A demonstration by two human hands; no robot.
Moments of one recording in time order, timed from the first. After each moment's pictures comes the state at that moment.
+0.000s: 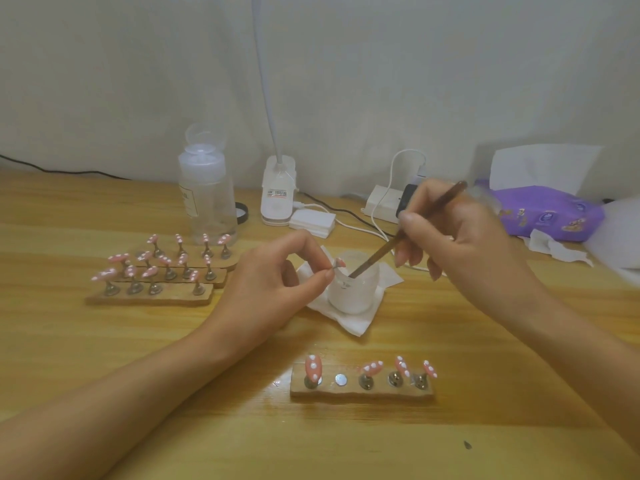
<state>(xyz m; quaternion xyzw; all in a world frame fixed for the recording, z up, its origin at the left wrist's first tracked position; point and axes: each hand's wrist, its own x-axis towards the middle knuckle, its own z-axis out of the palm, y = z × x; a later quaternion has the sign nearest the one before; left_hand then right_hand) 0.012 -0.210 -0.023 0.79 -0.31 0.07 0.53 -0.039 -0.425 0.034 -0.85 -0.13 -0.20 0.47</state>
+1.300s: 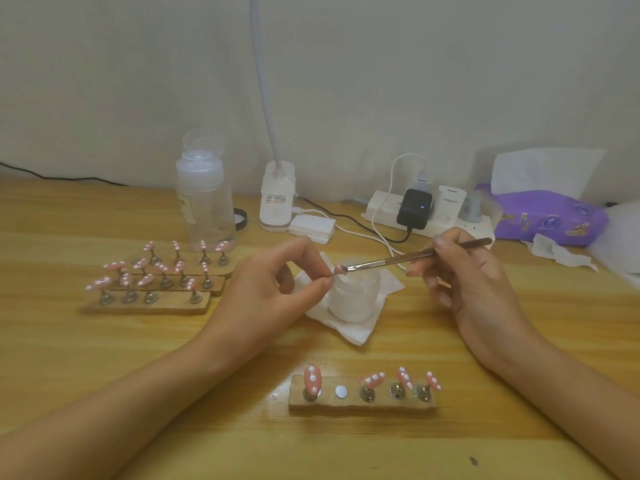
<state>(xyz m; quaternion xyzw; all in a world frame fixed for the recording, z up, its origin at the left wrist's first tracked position) 0.013 -0.209 -0.022 0.79 -0.31 0.09 0.52 -0.036 -0.436 -0.009 -0.66 0.02 -0.19 0.73</state>
